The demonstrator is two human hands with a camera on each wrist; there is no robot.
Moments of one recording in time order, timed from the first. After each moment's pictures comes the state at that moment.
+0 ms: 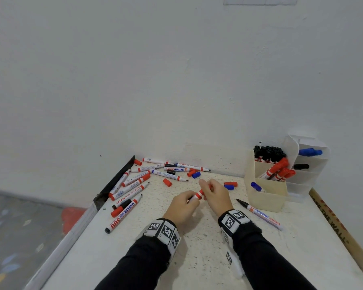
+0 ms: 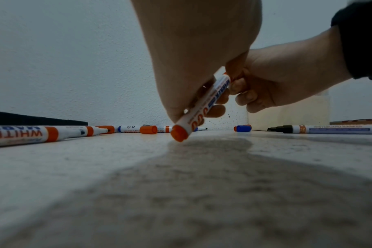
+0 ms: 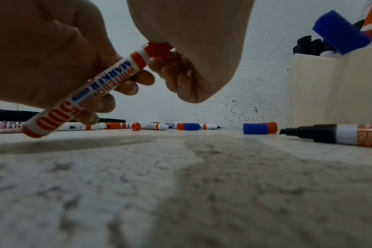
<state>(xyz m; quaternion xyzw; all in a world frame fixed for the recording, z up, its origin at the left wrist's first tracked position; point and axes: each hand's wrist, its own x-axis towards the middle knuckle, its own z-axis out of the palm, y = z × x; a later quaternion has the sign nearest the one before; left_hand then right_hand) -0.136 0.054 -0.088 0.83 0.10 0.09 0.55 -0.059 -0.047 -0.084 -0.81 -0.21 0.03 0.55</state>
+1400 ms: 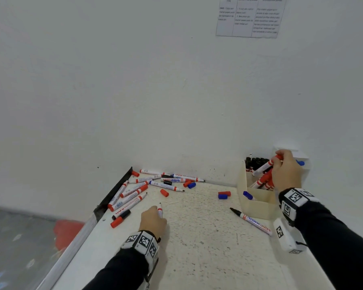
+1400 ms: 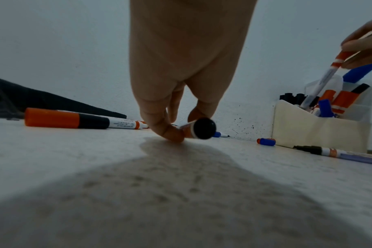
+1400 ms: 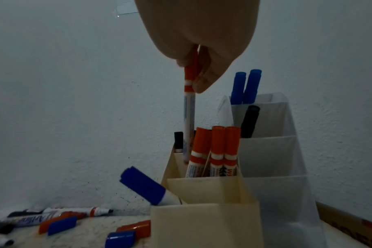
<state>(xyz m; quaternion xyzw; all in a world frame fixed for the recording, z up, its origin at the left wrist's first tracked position) -0.165 0.100 -0.085 0.87 0.34 0.03 0.35 0.005 -0.172 0.024 -0.84 -0.05 -0.27 0.47</state>
